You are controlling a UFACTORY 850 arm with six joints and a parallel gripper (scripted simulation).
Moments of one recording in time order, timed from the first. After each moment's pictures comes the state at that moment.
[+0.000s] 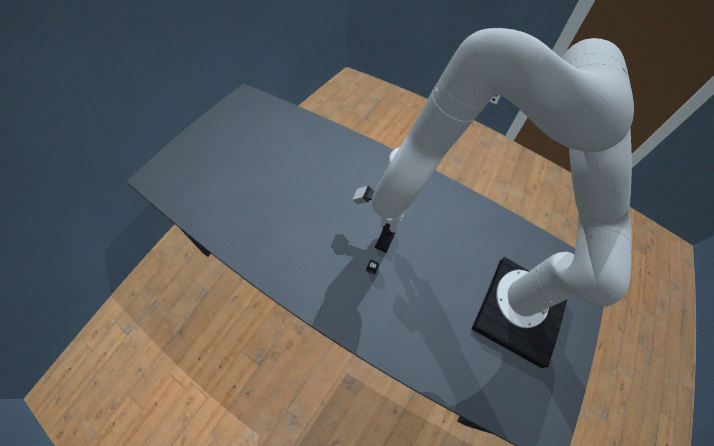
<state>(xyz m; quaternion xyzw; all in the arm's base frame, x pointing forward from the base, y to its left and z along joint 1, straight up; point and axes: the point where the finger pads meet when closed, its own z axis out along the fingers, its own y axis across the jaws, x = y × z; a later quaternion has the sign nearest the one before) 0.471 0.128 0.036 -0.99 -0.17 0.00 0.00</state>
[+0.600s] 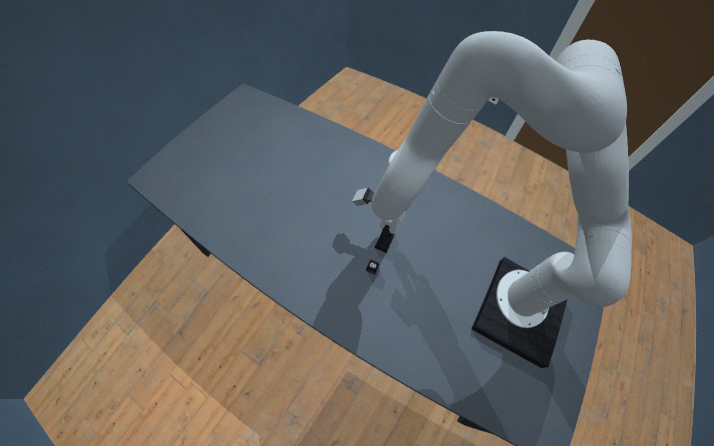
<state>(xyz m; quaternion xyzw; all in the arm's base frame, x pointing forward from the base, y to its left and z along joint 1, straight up) 0.471 0.128 0.028 -0.99 -0.17 0.00 0.00</state>
